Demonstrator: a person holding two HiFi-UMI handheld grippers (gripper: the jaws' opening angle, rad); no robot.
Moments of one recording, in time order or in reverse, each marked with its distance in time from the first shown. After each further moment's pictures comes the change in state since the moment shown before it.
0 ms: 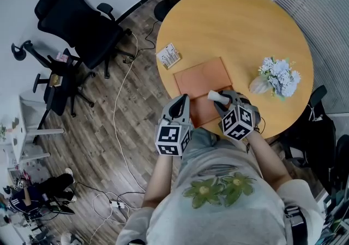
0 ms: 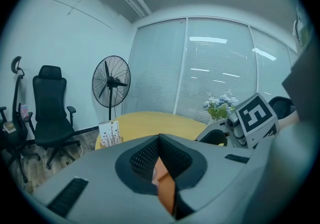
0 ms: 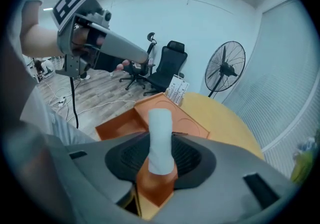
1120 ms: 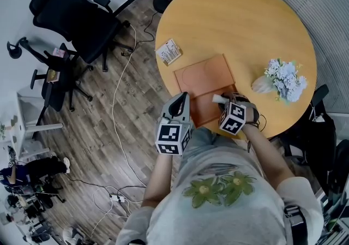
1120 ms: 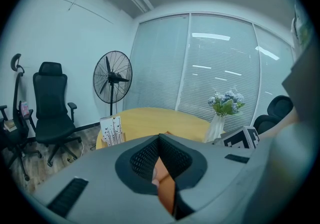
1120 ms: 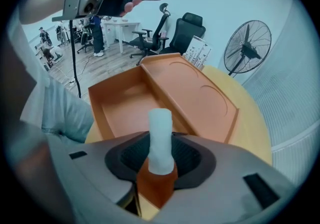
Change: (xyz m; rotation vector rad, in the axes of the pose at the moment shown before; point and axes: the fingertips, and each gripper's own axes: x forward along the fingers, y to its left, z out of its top) left arm 0.018 0.012 -0.012 -0.009 0.045 0.010; right arm 0.067 0.024 -0.080 -0.105 0.270 0.133
